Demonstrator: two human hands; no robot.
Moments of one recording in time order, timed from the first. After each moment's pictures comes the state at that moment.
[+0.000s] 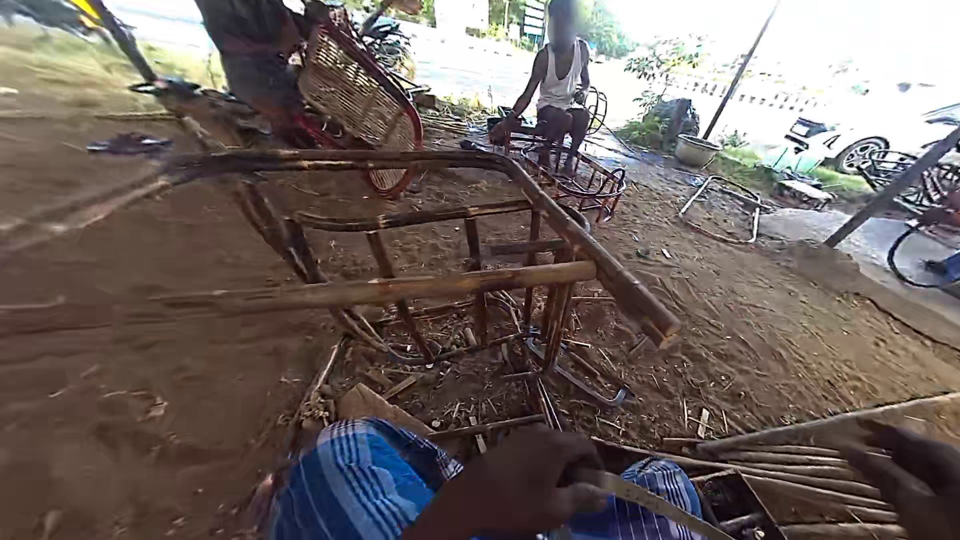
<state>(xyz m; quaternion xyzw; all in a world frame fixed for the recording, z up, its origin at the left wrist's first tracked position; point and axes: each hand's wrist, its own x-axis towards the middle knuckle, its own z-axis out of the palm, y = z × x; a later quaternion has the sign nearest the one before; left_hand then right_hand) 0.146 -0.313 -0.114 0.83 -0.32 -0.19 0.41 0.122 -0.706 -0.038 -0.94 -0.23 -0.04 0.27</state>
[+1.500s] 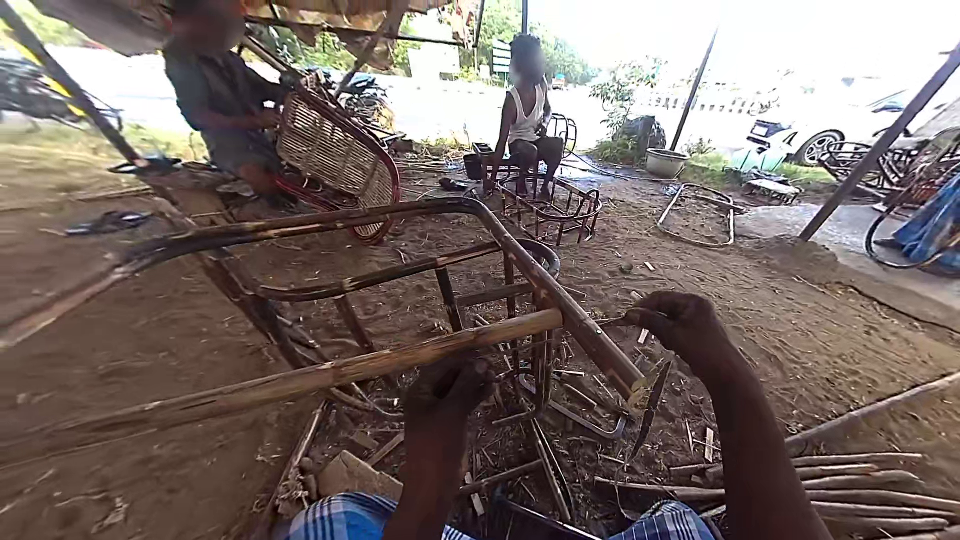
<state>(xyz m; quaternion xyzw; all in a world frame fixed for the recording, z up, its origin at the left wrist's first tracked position) 0.223 -0.294 -0.100 0.54 0.08 0.23 0.81 0.327 -0.593 -0.048 -0.82 -0.23 -0.12 0.51</state>
